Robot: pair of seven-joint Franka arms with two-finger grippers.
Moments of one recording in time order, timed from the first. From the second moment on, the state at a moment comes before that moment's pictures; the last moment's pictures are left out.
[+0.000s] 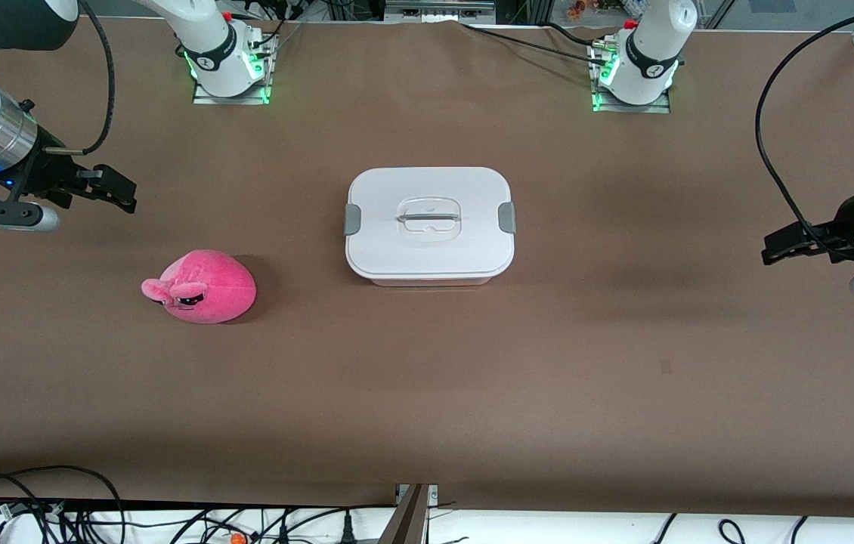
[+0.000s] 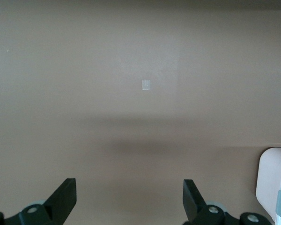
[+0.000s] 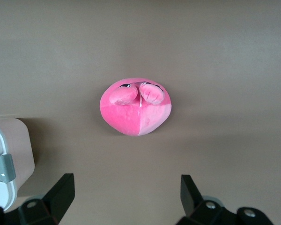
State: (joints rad) left arm -0.05 0.29 0.05 -1.30 -0.01 1.55 -0.05; right arm 0.39 0.07 -0.28 -1.58 -0.01 1.63 0.18
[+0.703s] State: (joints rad) left arm -0.10 0.29 0.03 -1.30 -0.01 1.55 -0.05; right arm 0.24 0.08 -0.13 -1.59 -0.01 1.63 0.18
